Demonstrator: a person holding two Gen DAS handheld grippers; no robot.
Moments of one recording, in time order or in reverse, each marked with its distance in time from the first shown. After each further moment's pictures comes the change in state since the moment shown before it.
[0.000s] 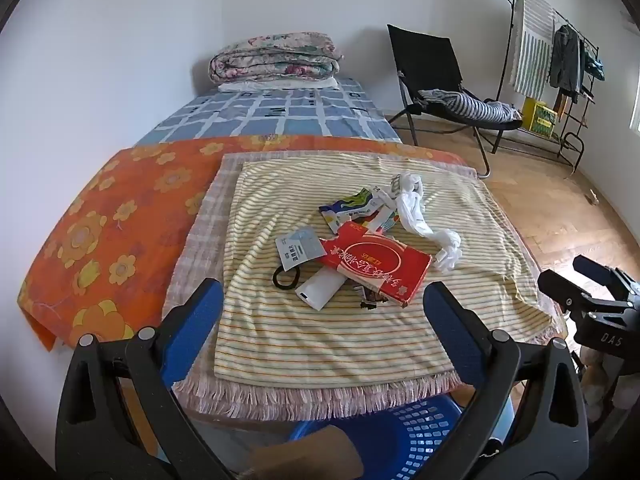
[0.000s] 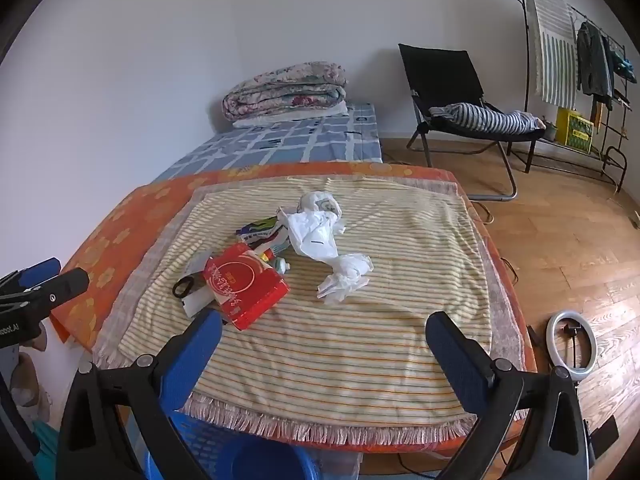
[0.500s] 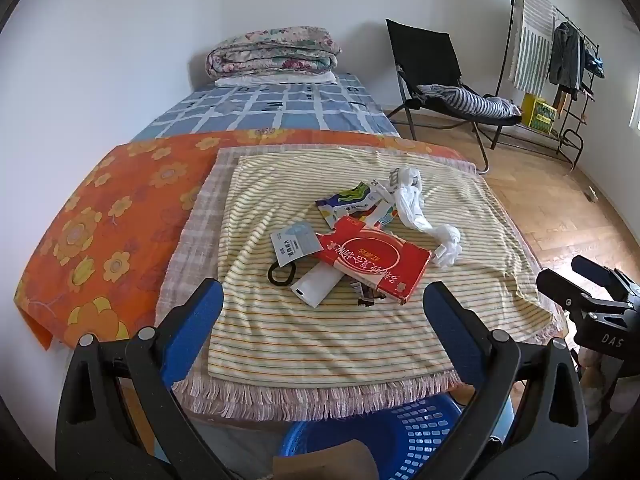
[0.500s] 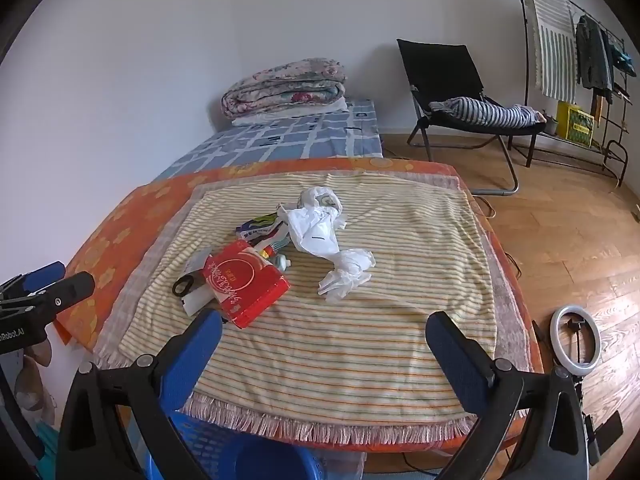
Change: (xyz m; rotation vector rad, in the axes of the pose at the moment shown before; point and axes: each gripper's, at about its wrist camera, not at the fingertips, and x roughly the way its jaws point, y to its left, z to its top) left arm 0.013 0.000 0.000 -0.012 0.023 -0.014; right arm 0.013 -0.001 -0.005 0.027 0.016 0.007
